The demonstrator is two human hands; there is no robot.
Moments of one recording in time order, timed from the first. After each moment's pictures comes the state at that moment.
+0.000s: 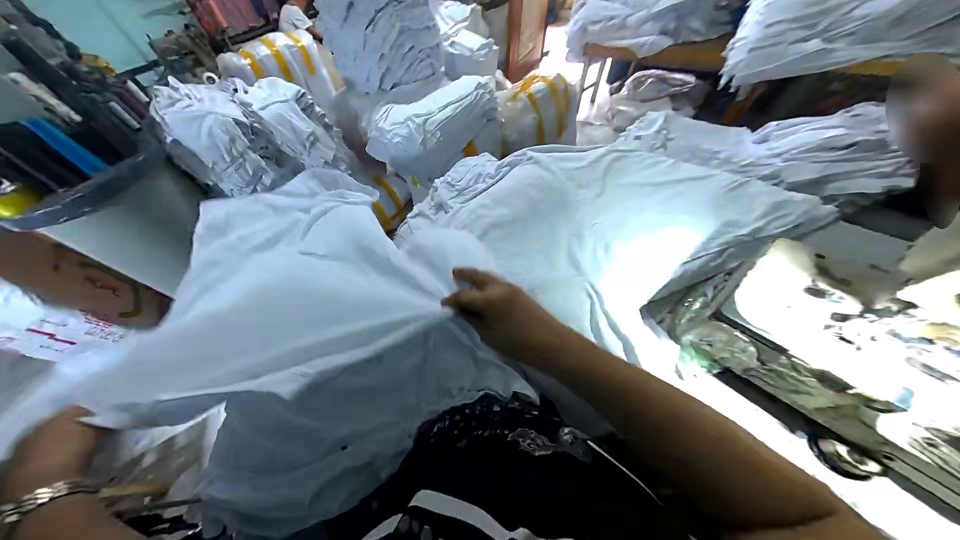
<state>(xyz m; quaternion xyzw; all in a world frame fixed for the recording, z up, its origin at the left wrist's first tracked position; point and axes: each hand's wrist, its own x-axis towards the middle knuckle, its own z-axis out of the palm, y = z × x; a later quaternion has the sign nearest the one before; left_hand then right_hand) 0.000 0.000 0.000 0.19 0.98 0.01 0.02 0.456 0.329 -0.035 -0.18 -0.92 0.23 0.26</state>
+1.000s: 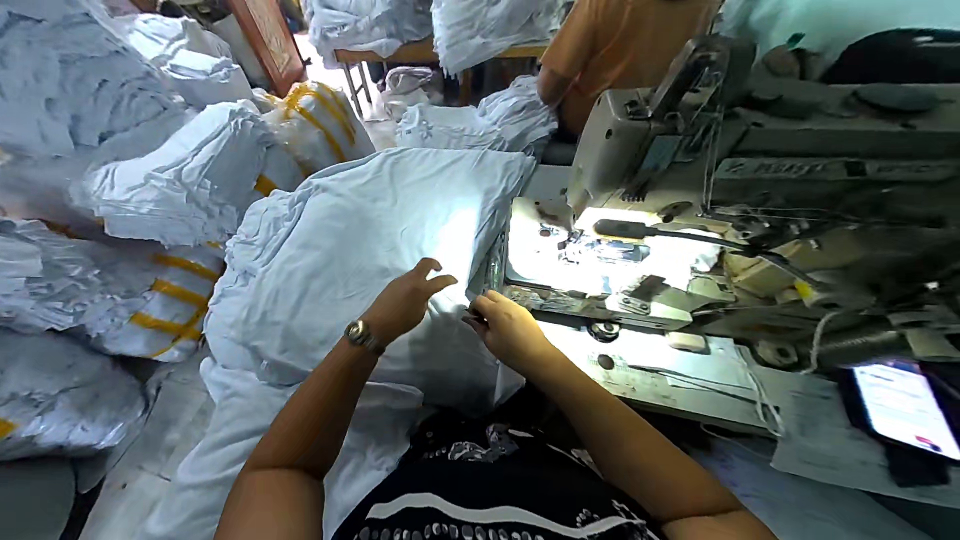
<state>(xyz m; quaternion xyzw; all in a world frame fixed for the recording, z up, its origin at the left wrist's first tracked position) 0.441 0.457 -0.083 0.94 0.30 0.10 0.14 0.639 0.344 -0.098 -0.63 -0.73 0.18 0.22</state>
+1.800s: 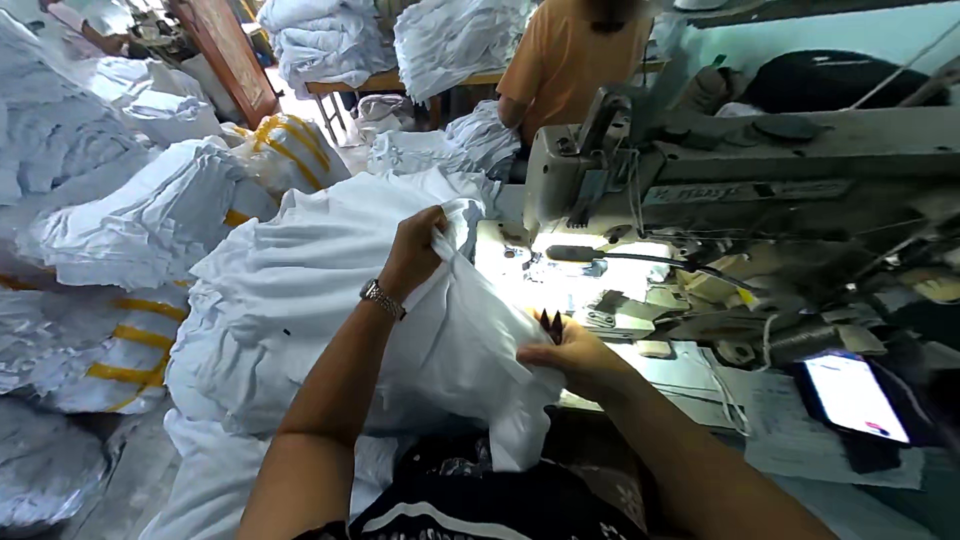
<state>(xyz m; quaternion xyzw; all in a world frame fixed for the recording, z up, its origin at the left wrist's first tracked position) 0.544 0.514 -0.021 0.86 0.18 0.42 0.21 0.723 0.281 -0.059 -0.39 -0.41 0.61 0.55</state>
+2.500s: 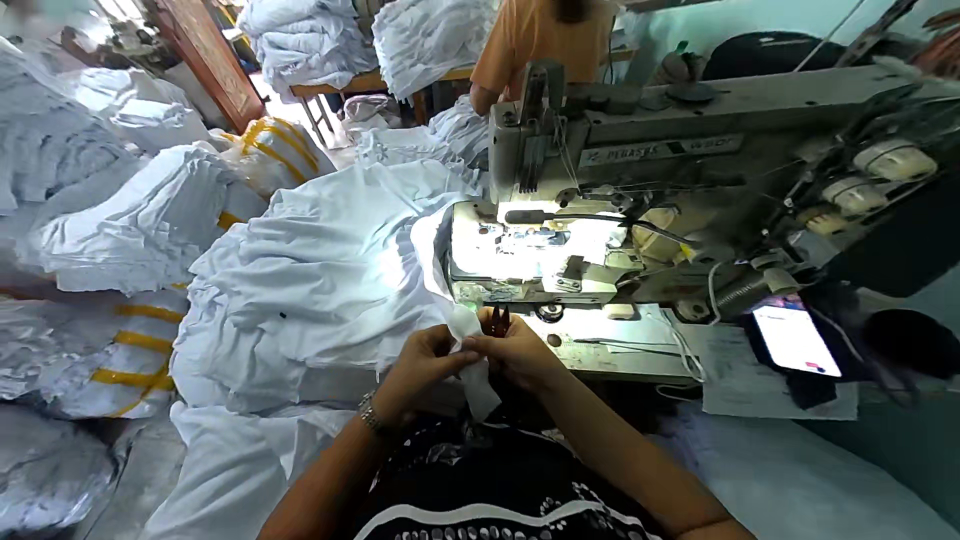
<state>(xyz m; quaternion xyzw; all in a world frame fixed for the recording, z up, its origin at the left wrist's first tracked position) 0.488 0.330 -0.084 0.68 0.23 0.28 0.63 0.672 0.264 -0.098 -0.33 -0.41 0.58 0.62</state>
